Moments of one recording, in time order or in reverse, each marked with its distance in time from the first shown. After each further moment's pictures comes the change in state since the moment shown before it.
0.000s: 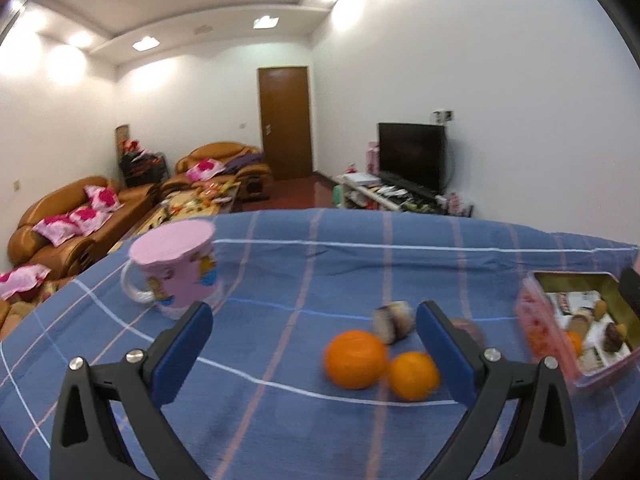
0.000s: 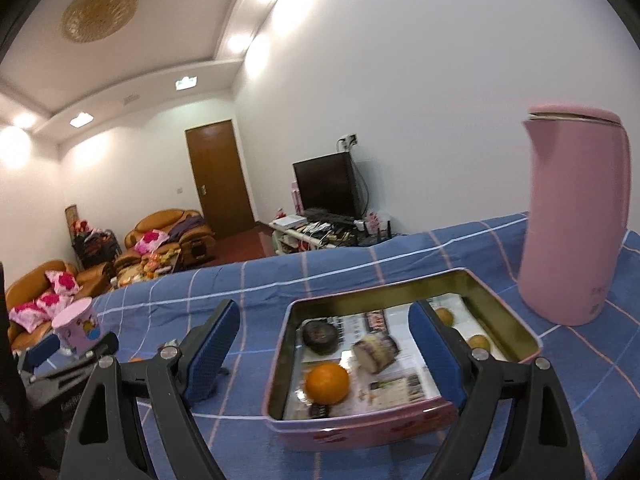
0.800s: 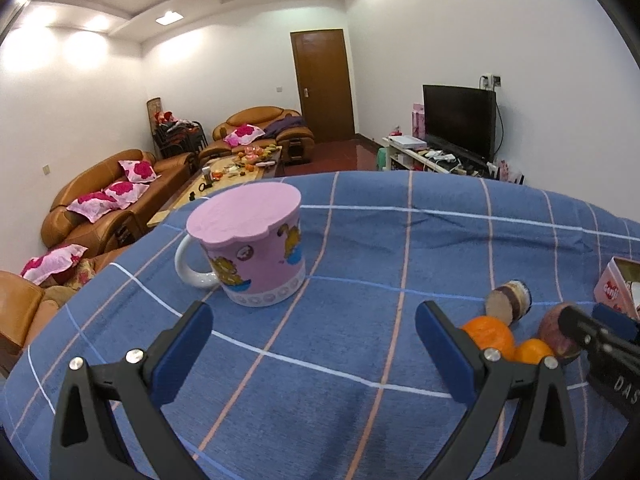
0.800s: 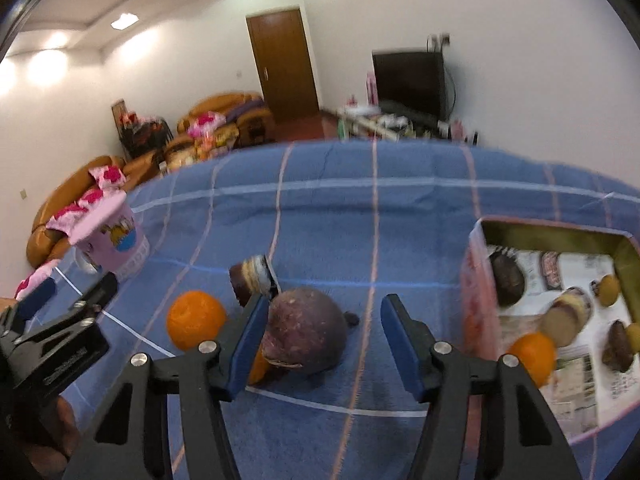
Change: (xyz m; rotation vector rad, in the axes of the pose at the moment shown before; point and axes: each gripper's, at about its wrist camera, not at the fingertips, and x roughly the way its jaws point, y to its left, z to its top) left arm 0.040 0.048 0.001 0.012 0.136 0.150; right arm 0.108 0.104 -0.031 -0.137 0.454 0.218
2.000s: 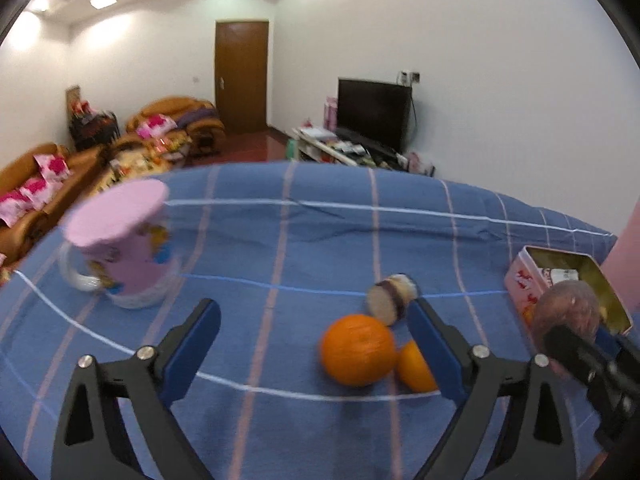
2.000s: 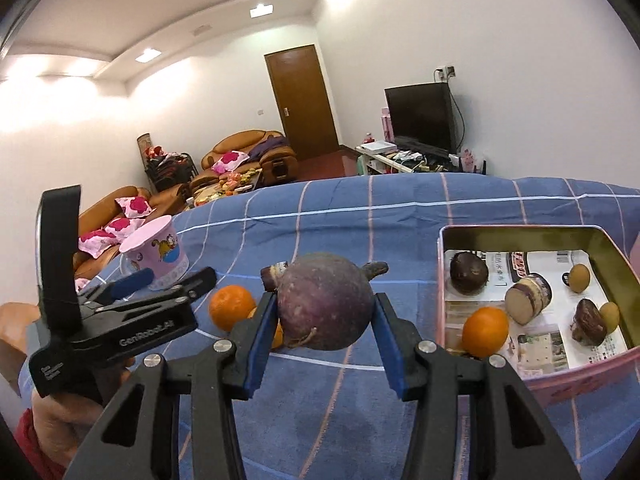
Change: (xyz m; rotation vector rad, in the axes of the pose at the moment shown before) left arm 0.005 -0.041 0.006 0.033 0.065 -0.373; right arm -0.069 -0.014 -0.026 0.009 -0.173 0.084
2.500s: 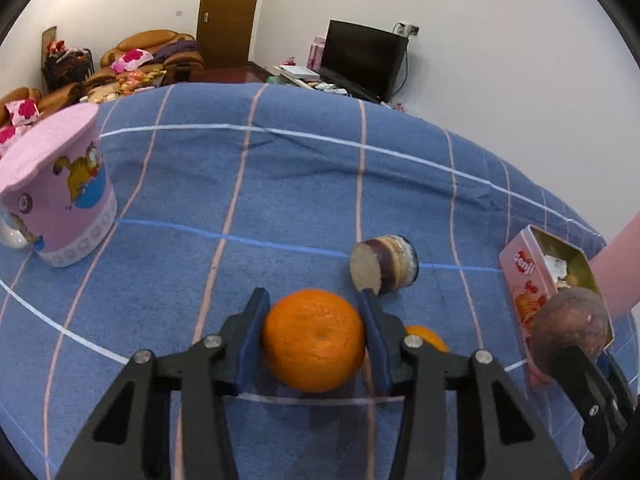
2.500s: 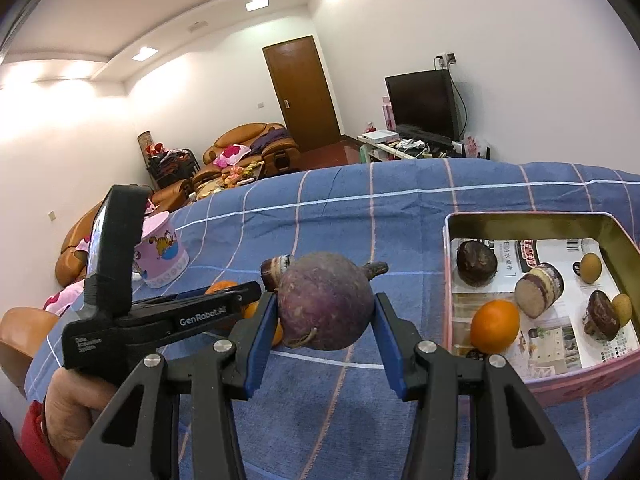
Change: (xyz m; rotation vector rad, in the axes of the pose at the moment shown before) left arm 0.041 0.004 -0.003 -0.093 0.212 -0.122; right arm 0.007 -0.013 -0.001 0.023 0.033 0.022
